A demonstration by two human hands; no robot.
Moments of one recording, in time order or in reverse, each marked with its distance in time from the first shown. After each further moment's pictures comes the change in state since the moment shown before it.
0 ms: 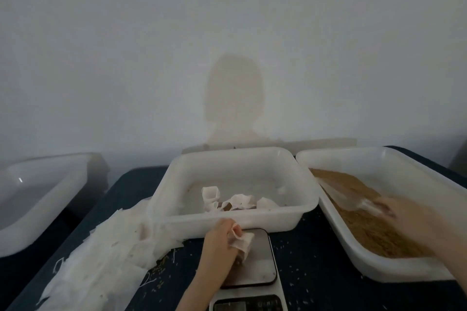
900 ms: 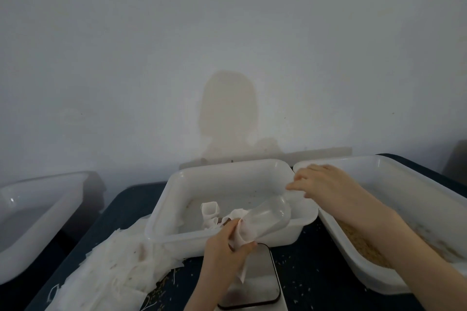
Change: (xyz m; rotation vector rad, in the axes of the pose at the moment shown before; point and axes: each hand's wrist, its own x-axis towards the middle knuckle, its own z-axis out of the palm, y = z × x) left_hand 0.002 0.029 -0.020 -0.178 0.062 0.068; right_hand -0.010 -0.157 -0.090 -0.335 0.218 -0.598
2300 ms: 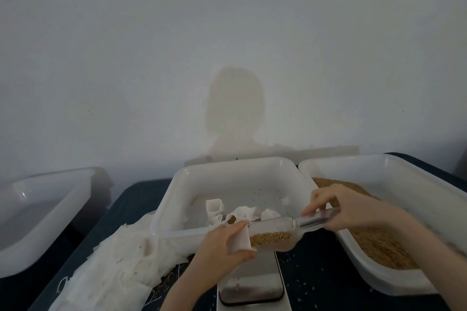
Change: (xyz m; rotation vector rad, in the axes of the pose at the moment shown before) left_hand 0.004 -0.007 -0.029 0.258 -0.252 0.102; right_hand -0.021 0.026 0.039 1.000 -0.217 0.023
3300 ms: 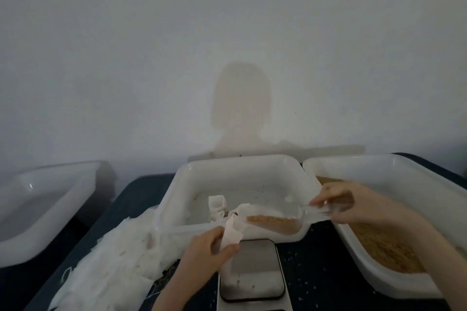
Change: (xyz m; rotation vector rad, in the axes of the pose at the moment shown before) left_hand -0.018 -0.021 -0.004 -0.148 0.084 -0.098; right_hand 0.000 0.022 -0.004 0.121 0.109 -0.066
